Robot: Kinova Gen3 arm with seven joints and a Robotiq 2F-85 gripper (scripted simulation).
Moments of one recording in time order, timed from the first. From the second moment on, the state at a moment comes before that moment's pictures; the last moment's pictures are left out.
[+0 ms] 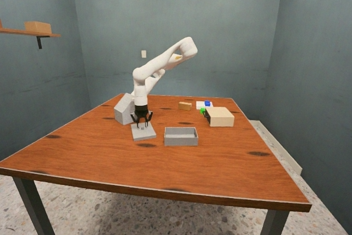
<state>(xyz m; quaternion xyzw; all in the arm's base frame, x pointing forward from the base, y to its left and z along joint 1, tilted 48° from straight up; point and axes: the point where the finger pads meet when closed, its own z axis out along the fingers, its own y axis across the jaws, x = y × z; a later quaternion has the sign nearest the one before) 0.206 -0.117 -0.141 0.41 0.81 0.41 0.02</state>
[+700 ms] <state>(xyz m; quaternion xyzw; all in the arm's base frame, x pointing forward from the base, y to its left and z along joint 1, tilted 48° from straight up) 0.207 -0.115 -0.143 0.41 0.81 0.41 0.02</state>
